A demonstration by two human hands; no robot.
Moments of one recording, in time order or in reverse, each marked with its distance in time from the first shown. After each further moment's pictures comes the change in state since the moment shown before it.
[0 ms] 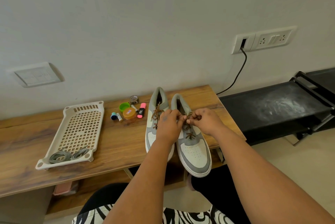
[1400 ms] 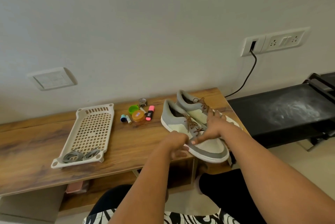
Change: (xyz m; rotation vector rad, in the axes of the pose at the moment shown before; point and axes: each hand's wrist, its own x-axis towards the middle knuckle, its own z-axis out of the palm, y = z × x) left_hand -0.023 0.019 -0.032 -0.509 -0.473 -0.816; right_hand 0.019 0.000 -0.007 -0.492 -0.354 0.283
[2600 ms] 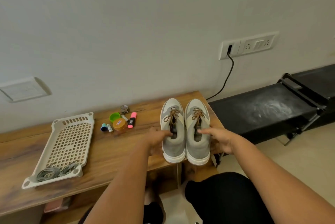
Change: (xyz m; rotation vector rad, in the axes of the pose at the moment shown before) left_hand 0.025 0.025 -0.008 -0.002 -0.011 -0.009; right_hand -0.011 0.081 0.012 1.173 -0.160 0.100
